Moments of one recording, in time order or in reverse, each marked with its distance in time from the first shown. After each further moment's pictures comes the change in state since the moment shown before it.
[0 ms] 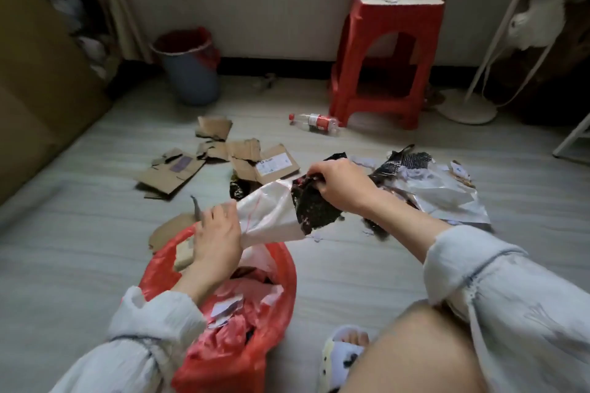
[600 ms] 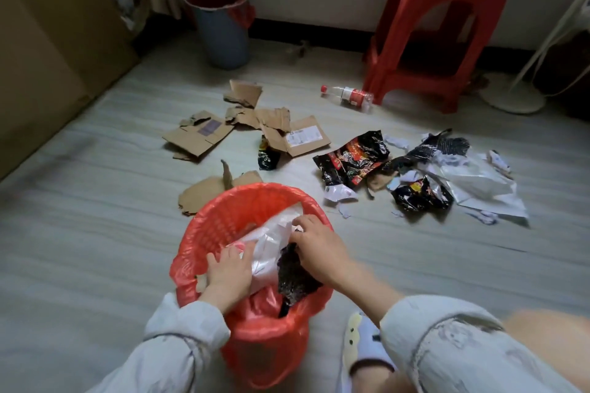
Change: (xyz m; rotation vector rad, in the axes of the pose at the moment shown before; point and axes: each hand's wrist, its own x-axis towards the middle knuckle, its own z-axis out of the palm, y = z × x) left_hand -0.069 -0.067 0.084 0.126 -0.480 0.025; right_hand -0.056 -0.088 0.149 -0.116 -0.278 -0.189
